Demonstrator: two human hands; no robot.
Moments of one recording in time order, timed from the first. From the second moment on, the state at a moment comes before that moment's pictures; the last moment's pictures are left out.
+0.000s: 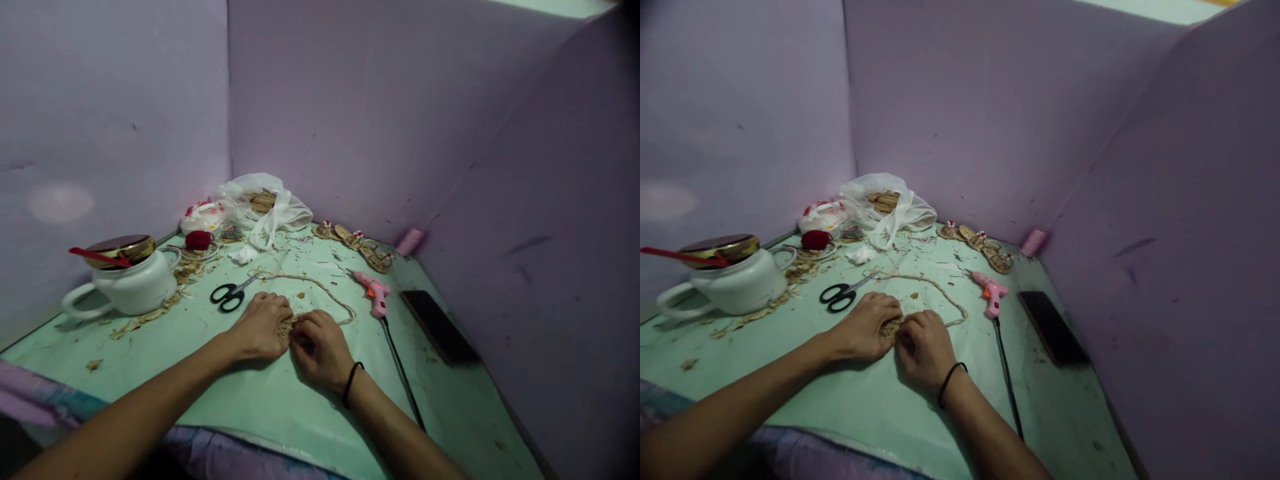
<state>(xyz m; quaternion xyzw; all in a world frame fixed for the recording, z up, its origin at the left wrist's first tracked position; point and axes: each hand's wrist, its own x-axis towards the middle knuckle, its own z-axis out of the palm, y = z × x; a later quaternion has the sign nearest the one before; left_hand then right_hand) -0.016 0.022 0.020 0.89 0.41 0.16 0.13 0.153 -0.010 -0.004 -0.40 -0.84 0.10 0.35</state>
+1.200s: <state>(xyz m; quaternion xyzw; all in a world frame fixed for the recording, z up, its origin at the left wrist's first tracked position) -0.006 0.030 0.027 0.49 0.41 0.47 0.61 0.177 0.004 0.025 -0.41 -0.36 0.63 0.56</state>
